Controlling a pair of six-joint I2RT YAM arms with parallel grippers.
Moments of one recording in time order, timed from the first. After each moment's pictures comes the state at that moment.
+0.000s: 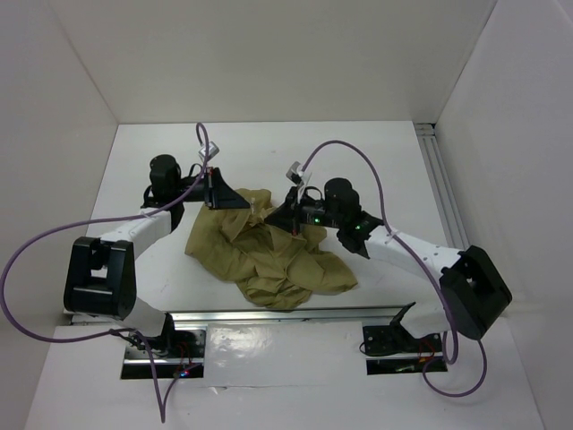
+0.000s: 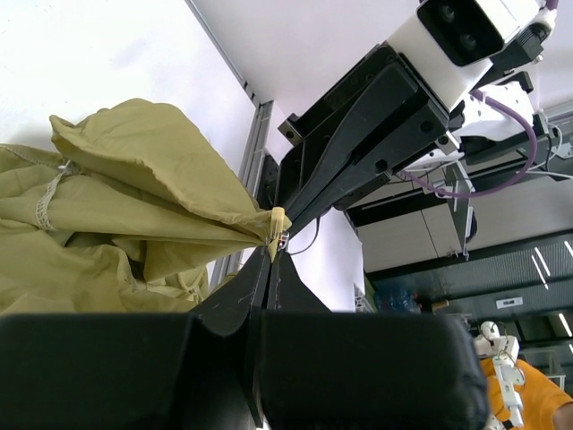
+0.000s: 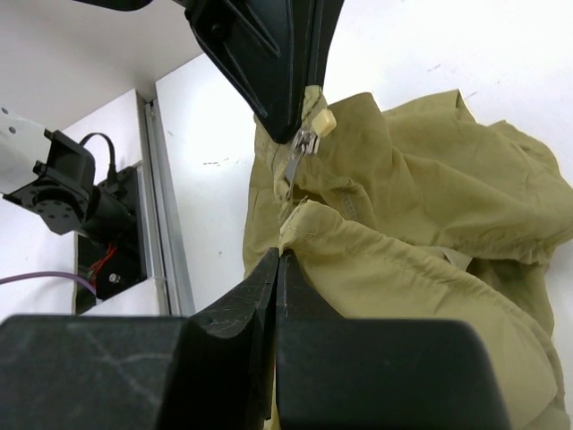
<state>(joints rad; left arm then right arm) -0.08 1.50 0.83 0.56 1.36 -0.93 0.69 1.37 0.81 0.40 -0.57 0.24</state>
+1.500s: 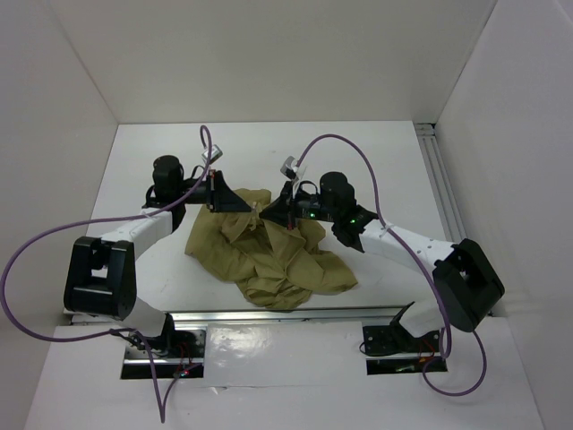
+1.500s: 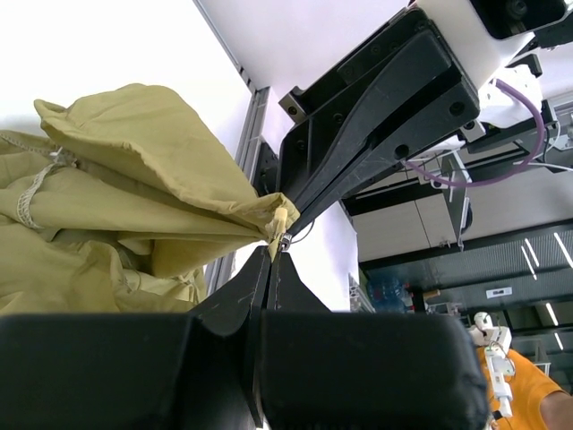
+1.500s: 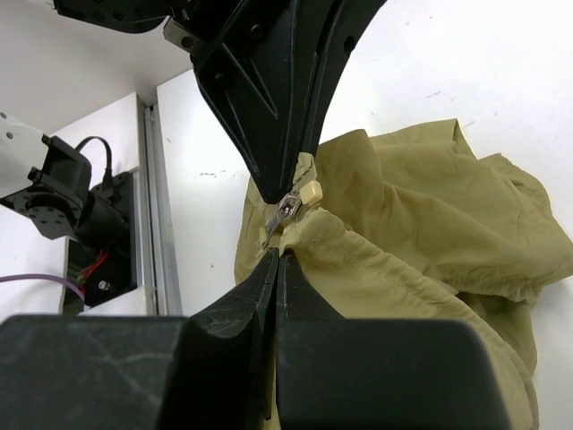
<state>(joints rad) -0.09 1.50 0.83 0.49 1.37 -0.88 0.69 1.43 0.88 0.42 -0.60 0.20</state>
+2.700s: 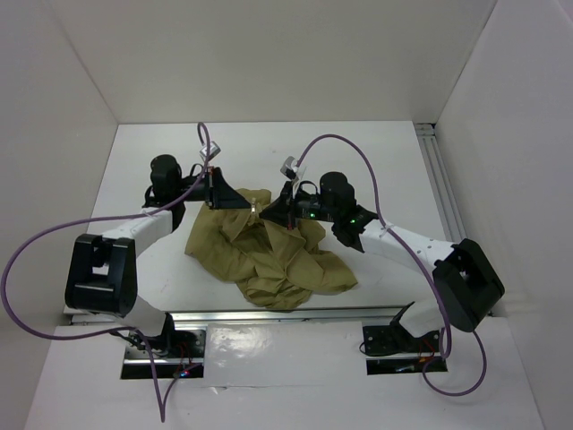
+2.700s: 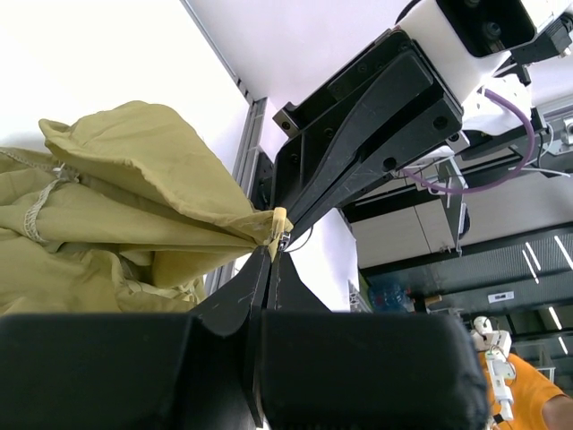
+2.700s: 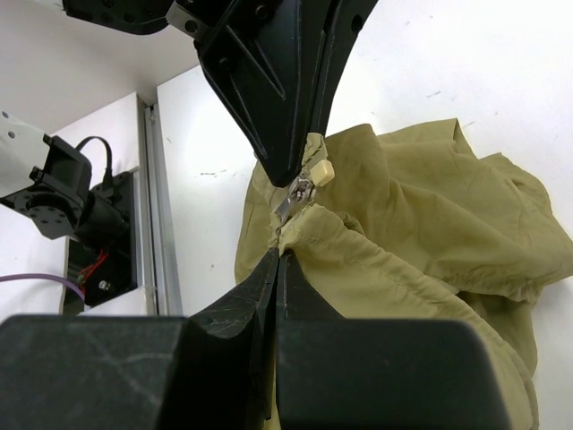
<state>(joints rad) -0.08 1.52 0.83 0.62 1.37 -0.97 0.69 1.43 0.88 0.42 -0.60 0.20</state>
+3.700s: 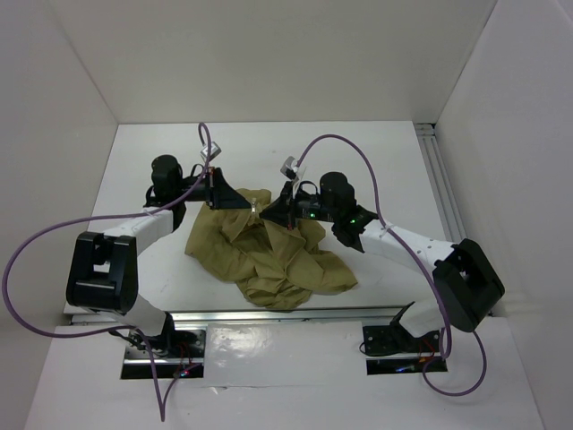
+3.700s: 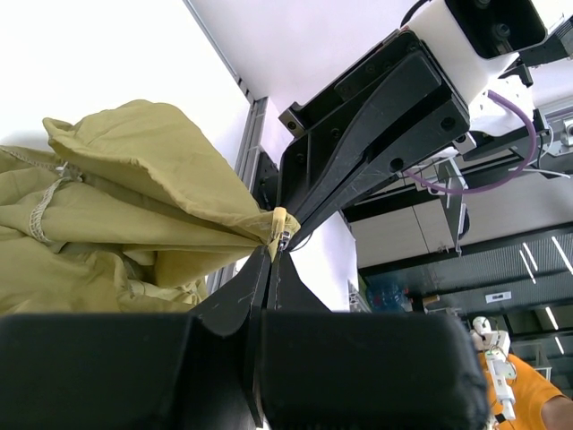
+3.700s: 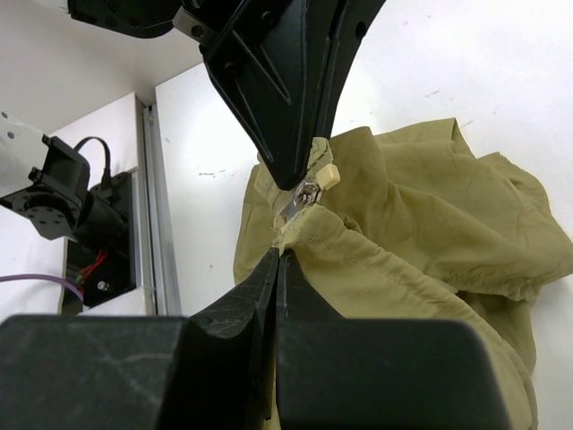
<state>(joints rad) -0.08 1.54 0.83 0.63 1.37 -0.98 0.69 1.43 0.88 0.42 -0.60 0.20</state>
